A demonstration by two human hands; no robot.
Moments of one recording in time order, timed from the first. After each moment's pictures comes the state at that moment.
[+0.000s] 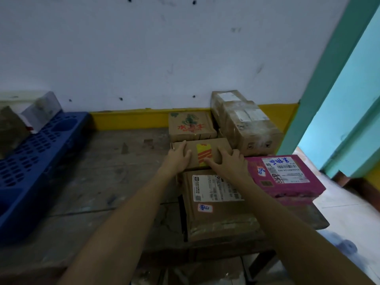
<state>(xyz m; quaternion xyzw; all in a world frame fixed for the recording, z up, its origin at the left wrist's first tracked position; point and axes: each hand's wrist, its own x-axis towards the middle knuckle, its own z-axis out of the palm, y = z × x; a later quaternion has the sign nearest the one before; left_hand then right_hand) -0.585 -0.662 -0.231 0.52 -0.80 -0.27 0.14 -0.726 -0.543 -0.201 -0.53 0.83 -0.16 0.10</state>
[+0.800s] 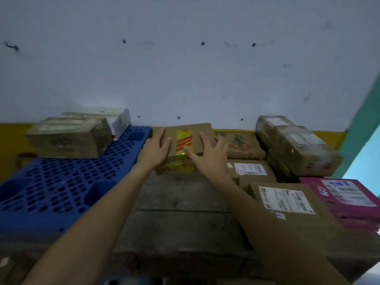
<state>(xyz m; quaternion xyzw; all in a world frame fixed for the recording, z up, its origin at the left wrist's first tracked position) -0.320 -0.672 -0.131 0.56 -0.74 -0.19 0.33 -0.476 -0.599 -0.135 -0.57 0.74 -0.35 0.03</state>
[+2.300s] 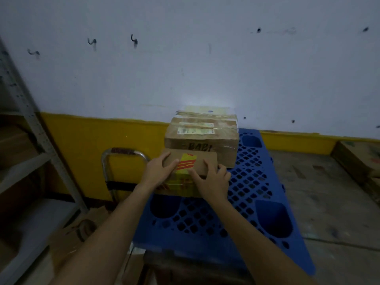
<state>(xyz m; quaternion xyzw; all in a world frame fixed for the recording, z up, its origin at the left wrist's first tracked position) 0.154 -0.839 -0.201 0.61 -0.68 -0.26 0.31 -0.009 -0.772 -0.206 -0.57 0.74 -0.31 0.18</state>
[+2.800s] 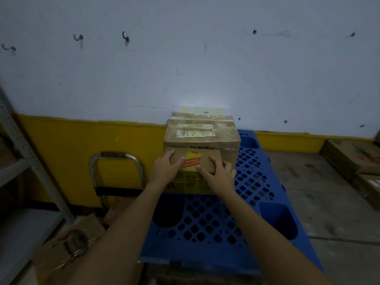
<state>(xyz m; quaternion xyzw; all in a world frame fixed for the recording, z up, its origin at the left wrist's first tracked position) 0.138 -0.872 -0.205 0.62 -0.68 -0.24 0.30 -0.024 -0.802 -0.204 -0.54 0.73 -0.34 0.23</state>
